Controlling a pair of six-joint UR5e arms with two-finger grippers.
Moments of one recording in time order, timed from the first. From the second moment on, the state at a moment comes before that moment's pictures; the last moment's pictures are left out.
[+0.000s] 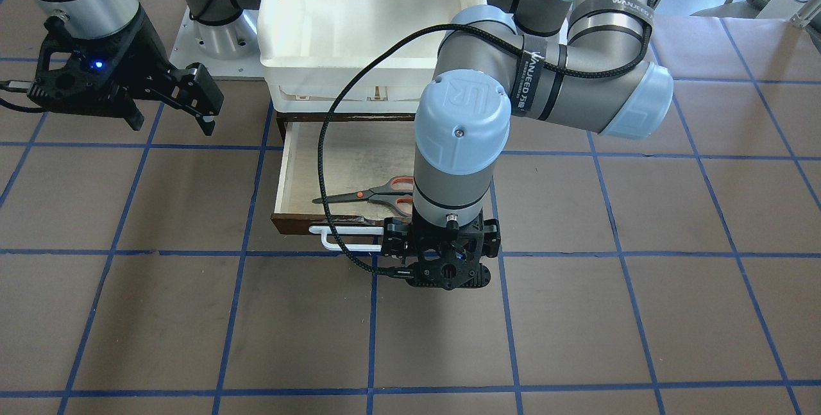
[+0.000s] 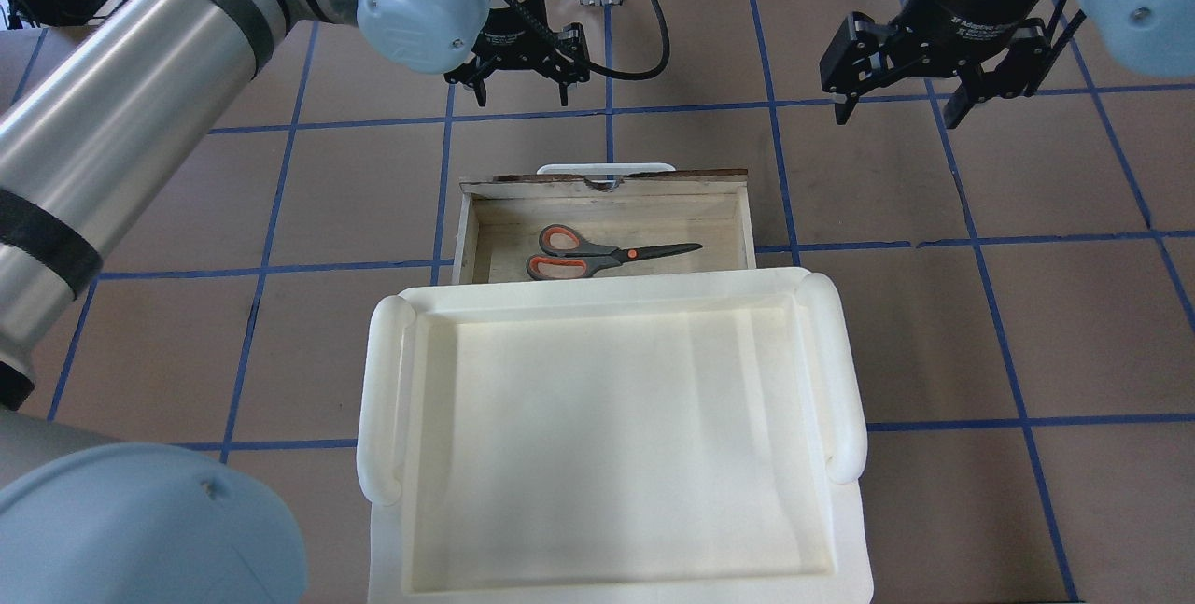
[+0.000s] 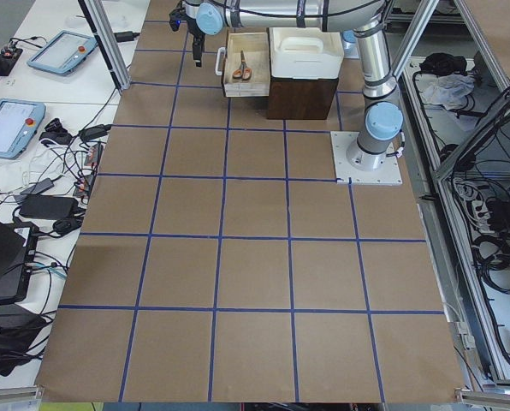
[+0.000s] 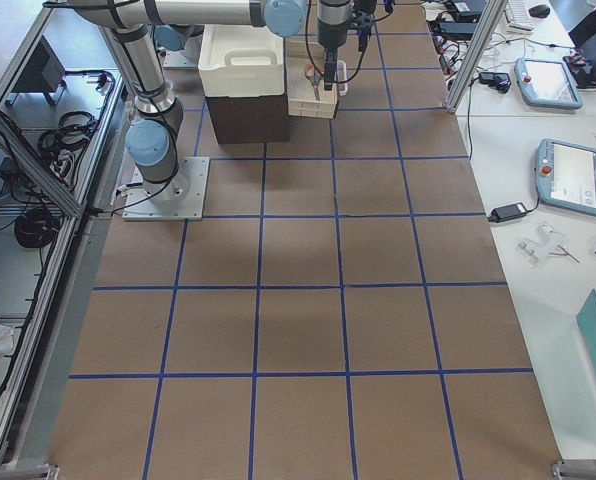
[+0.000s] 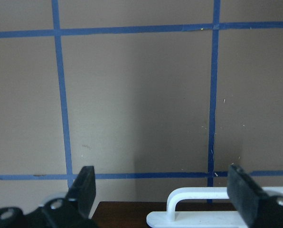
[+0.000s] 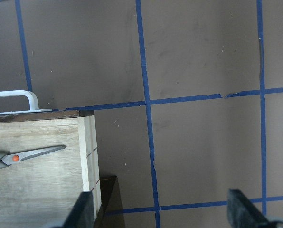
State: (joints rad) left arm -1.82 -2.06 -1.26 -1.35 1.62 -0.23; right arm 1.53 -1.55 1.54 -1.58 -1.55 0.05
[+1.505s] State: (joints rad) left arm -1.87 -2.18 -1.28 -1.26 1.58 -0.24; right arm 1.53 -1.55 1.55 -1.59 -1.55 0.06
